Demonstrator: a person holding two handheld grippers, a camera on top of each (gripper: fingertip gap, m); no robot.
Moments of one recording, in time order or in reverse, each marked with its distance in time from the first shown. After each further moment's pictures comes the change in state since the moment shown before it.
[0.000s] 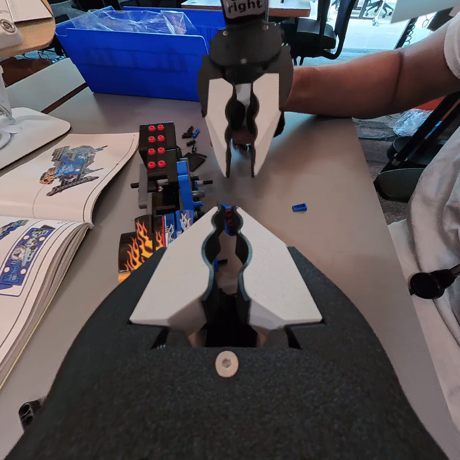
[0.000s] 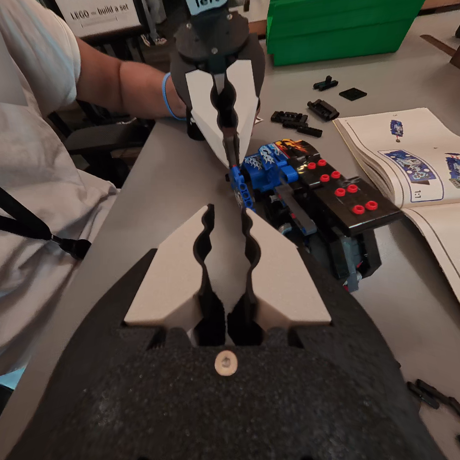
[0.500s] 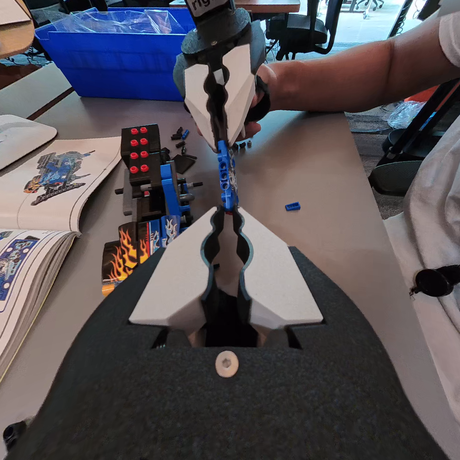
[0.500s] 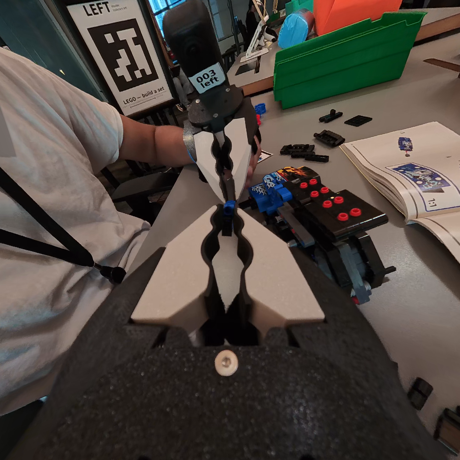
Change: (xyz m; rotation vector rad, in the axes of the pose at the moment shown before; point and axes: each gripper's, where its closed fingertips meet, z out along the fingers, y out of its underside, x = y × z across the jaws) left arm 0.010 0.001 0.007 -0.002 0.027 0.031; right arm -0.001 -0.025 -0.013 0.173 -0.101 0.140
